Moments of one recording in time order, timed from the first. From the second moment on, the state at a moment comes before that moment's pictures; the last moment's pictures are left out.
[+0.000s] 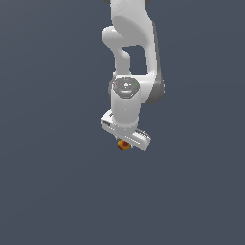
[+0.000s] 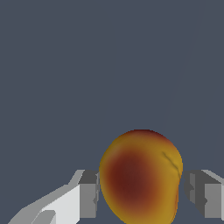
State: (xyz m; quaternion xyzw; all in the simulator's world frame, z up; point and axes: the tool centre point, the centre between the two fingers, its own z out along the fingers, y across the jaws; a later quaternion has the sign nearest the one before) arm 0.030 0.010 0.129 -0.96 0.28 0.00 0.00
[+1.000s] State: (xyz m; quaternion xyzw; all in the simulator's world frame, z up) arm 0.012 -0.118 0.343 -0.96 0.28 0.00 0.00
